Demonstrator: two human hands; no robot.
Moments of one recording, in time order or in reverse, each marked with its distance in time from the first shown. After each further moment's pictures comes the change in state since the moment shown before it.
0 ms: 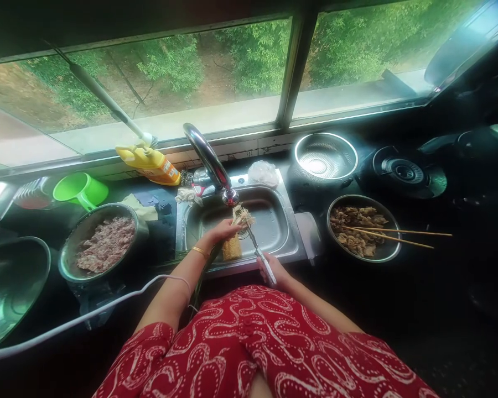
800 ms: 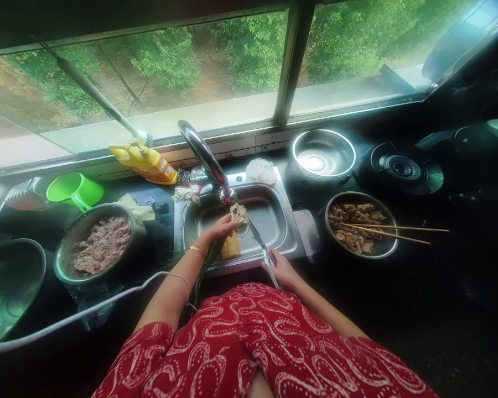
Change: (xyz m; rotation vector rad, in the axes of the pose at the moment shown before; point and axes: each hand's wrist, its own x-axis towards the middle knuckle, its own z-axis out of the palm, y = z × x) left_hand 0.000 0.003 -0.001 -0.038 -0.007 0.134; right_hand -0.030 -0.020 -0.021 -0.635 0.210 -0.200
